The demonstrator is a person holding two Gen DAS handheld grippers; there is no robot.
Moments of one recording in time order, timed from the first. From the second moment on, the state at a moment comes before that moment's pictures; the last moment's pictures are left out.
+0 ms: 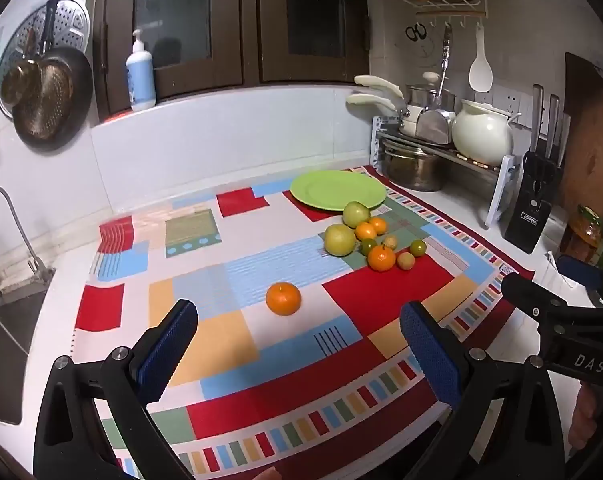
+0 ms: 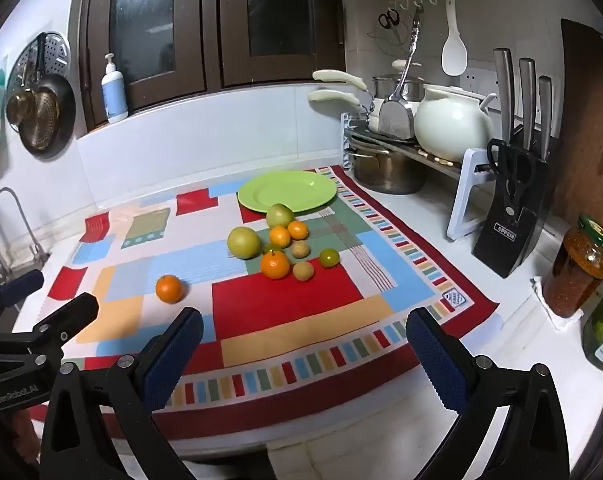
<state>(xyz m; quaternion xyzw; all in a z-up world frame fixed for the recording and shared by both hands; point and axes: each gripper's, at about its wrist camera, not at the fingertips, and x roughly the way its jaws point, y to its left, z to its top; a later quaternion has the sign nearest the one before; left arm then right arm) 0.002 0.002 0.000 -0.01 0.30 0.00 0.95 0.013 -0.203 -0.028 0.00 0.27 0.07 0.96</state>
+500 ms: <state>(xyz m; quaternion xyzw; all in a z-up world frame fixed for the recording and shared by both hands) -0.012 0.001 0.014 0.01 0.27 0.00 0.96 0.008 -0.204 -0.020 -0.01 0.26 0.07 0.96</state>
